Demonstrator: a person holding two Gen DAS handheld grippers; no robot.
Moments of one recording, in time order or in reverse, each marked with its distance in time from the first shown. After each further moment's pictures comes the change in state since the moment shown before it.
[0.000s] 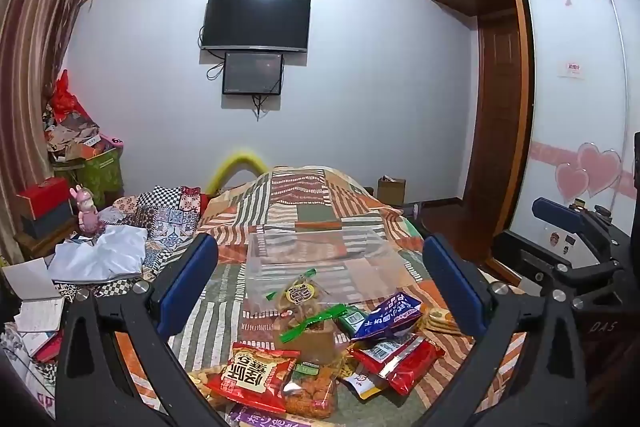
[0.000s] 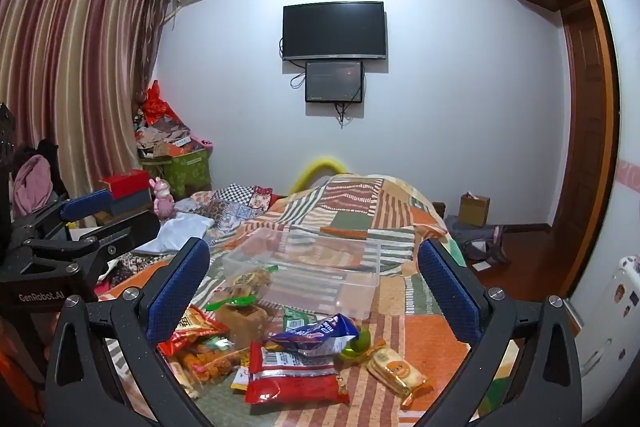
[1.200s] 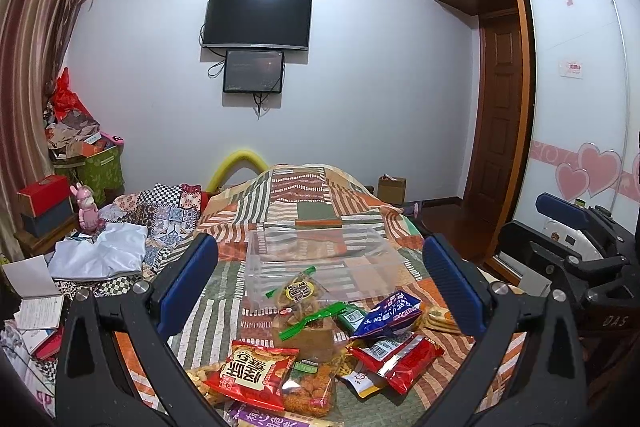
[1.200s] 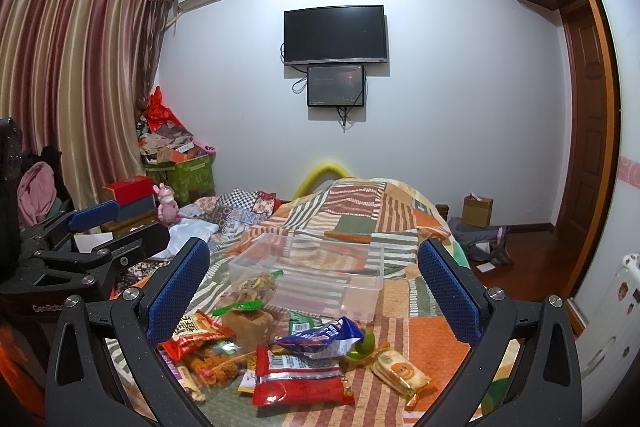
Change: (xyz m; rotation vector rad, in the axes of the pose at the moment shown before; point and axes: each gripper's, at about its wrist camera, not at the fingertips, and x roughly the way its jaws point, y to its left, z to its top) left arm 0.003 0.001 -0.002 -0.009 0.005 -0.001; right arm -0.004 -0.003 0.002 0.013 -0.016 0.016
